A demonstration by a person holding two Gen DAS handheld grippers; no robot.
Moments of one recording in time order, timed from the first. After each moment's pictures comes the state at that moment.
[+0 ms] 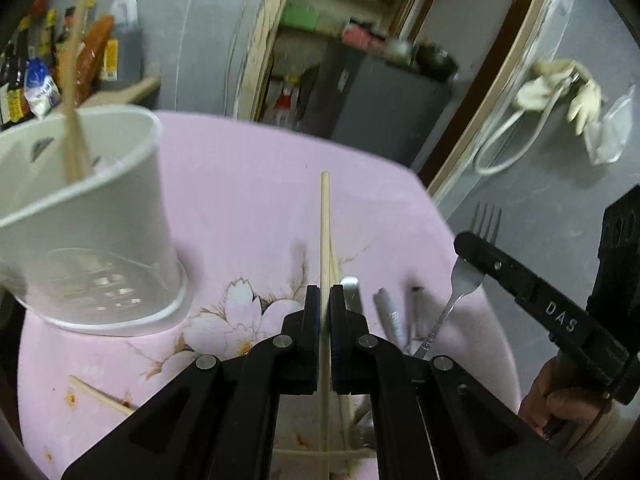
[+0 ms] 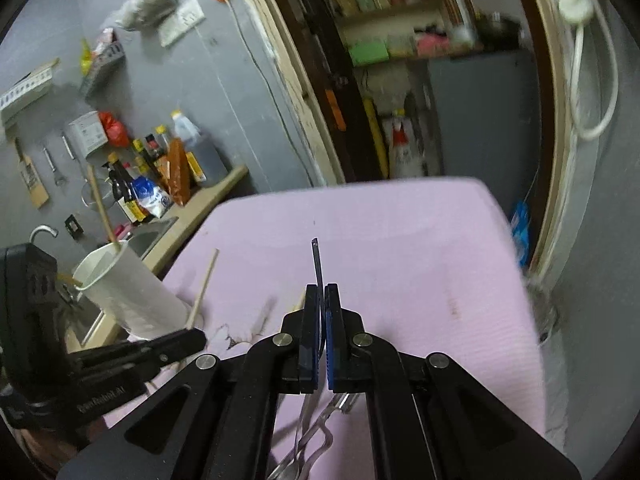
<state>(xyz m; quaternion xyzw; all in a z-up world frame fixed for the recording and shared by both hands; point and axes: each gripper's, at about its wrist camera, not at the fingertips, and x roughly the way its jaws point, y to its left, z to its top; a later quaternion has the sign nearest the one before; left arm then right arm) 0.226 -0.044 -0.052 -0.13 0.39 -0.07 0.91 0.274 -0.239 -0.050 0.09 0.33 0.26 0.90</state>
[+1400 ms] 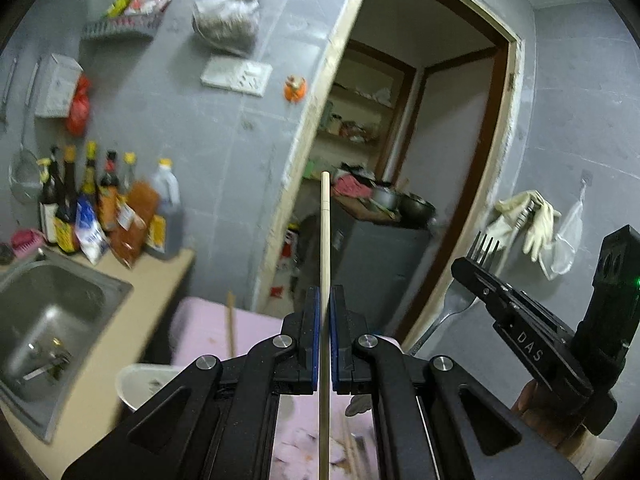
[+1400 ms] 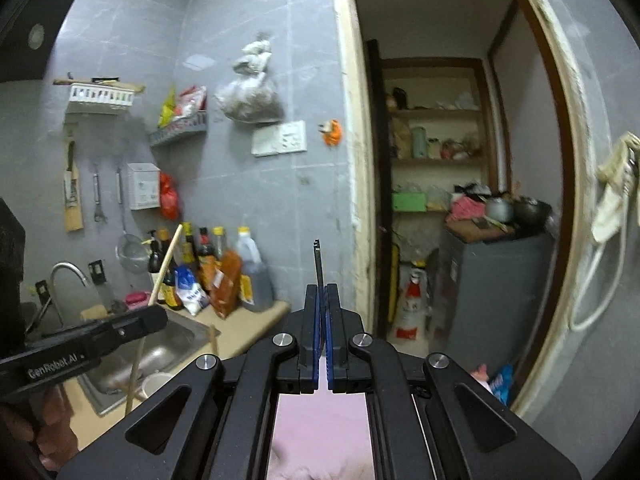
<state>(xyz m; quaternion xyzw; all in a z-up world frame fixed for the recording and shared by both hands) 0.159 0.055 0.141 -0.13 0.16 -0.05 0.98 0.221 -0.131 0.134 0.00 0.10 0.28 0.96</state>
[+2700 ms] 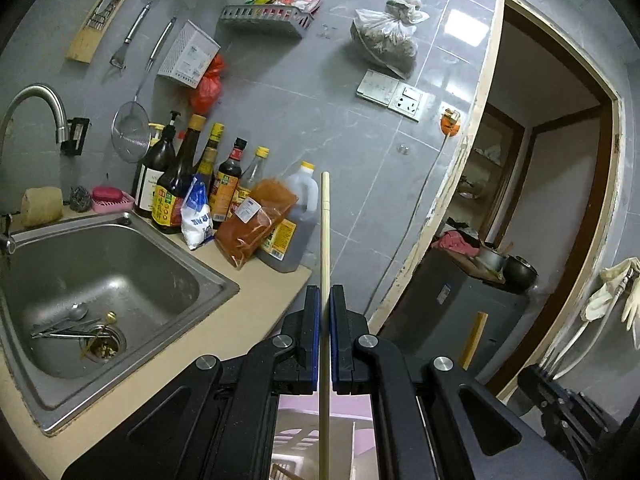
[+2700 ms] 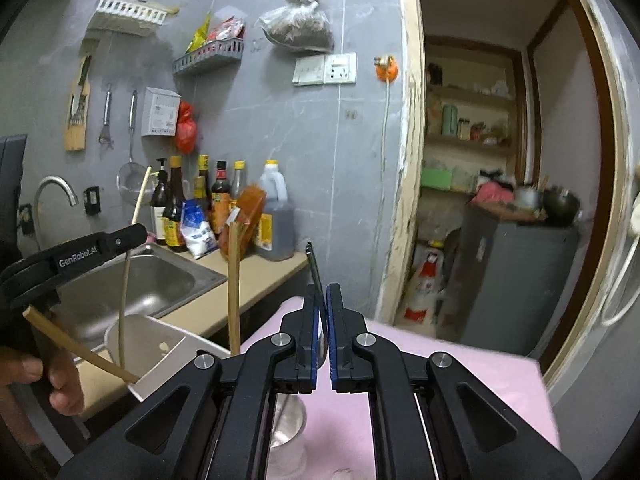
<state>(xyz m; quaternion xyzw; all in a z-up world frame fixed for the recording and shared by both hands) 0.181 0.184 0.037 -0.21 0.09 0.13 0.97 0.241 -0.043 0.023 -0.05 0.14 0.30 0.94</state>
